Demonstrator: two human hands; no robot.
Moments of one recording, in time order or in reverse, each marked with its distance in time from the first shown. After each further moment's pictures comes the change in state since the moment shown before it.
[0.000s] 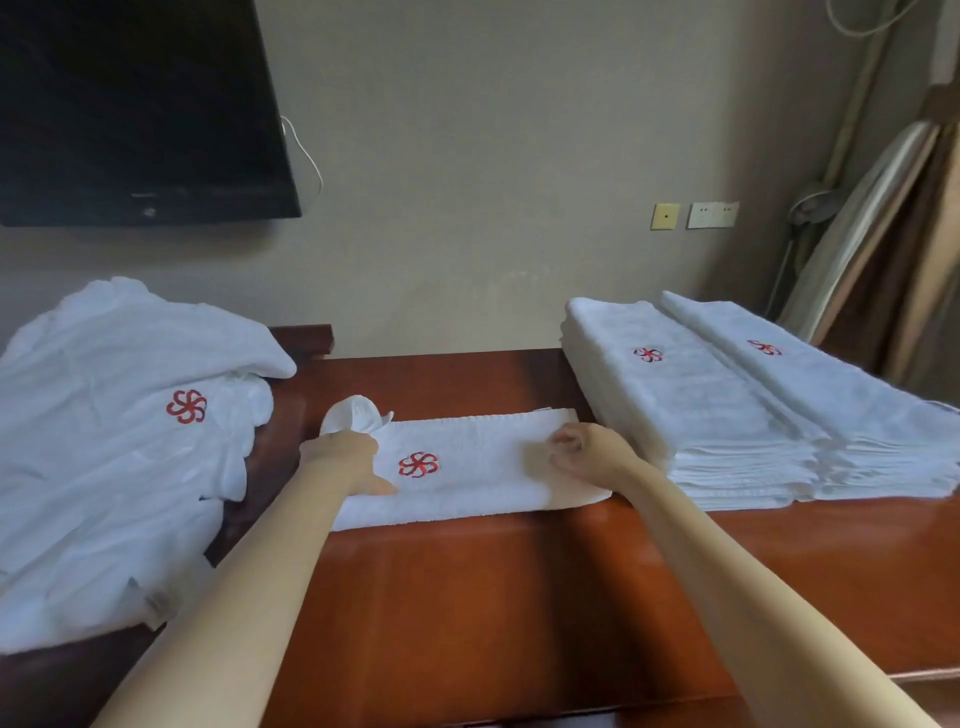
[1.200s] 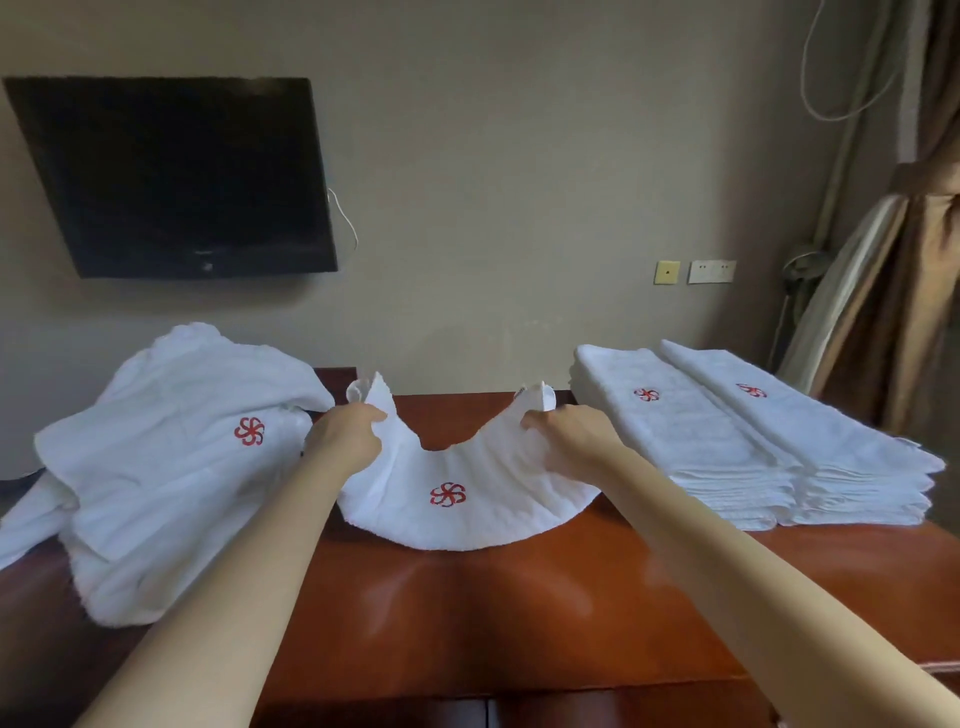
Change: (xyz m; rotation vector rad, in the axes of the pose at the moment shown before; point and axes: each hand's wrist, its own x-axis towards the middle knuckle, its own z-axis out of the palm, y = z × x) left_hand -0.060 -0.034 -0.053 -0.453 0.407 -0.080; right_hand -0.051 -0.102 -0.060 -0.461 0.103 -0.307
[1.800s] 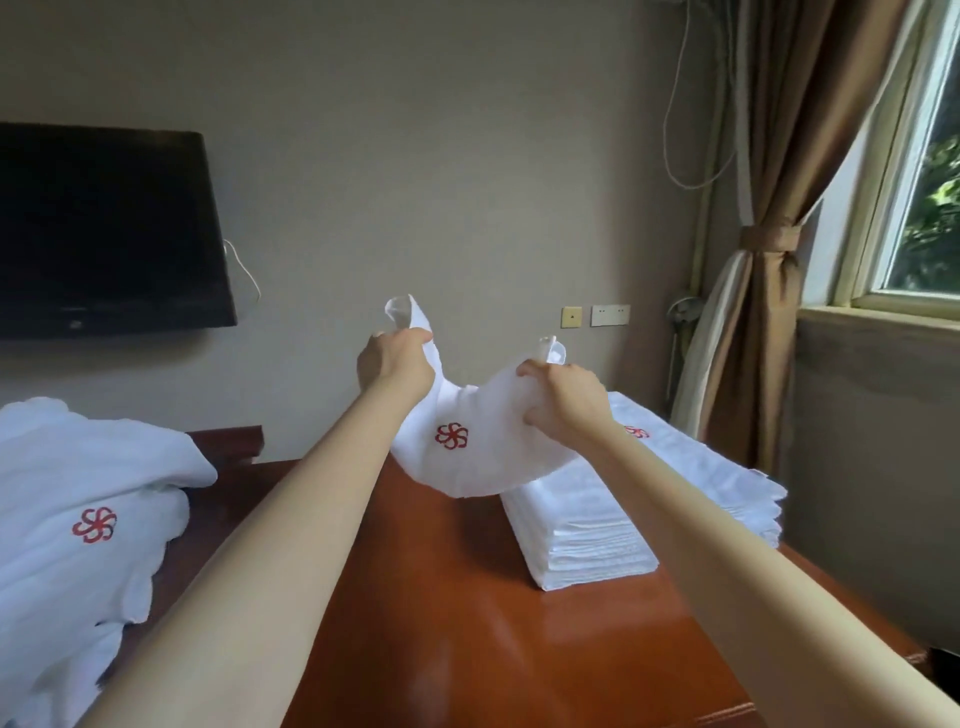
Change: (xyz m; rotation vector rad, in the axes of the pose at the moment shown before) left_hand 0.037 0.228 -0.058 -0.198 0.301 0.178; right_hand -0.022 0.095 -0.102 0.053 0.389 0.281
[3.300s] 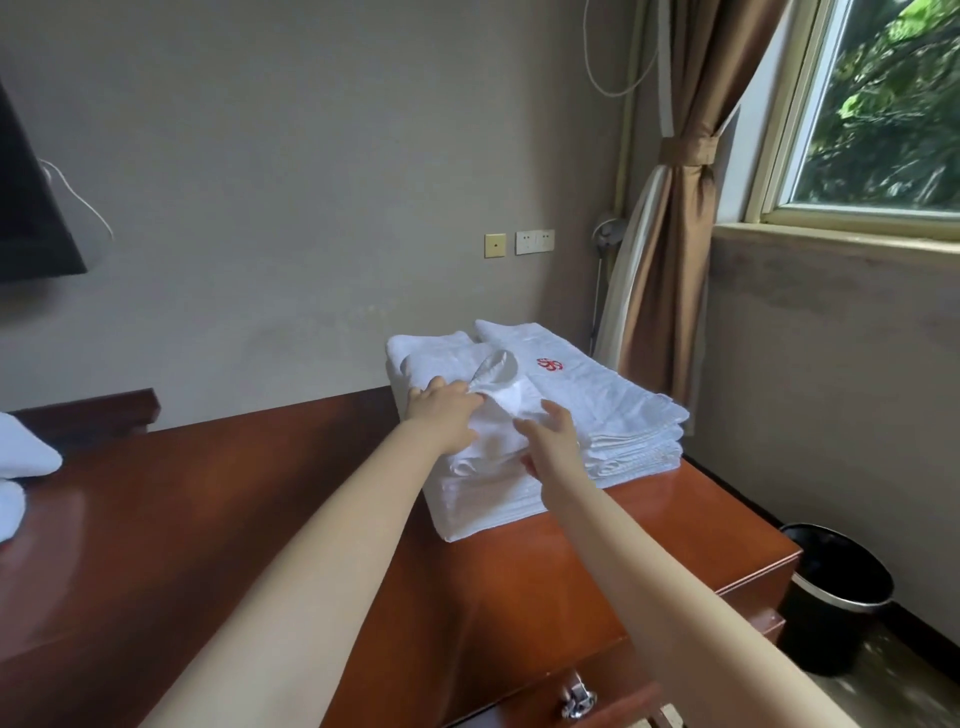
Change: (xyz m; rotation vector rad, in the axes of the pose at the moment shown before) left_hand -0.057 0.093 0.169 0.416 -0.532 0.589; right_hand -0.081 0.108 0.093 1.322 0.066 0.870
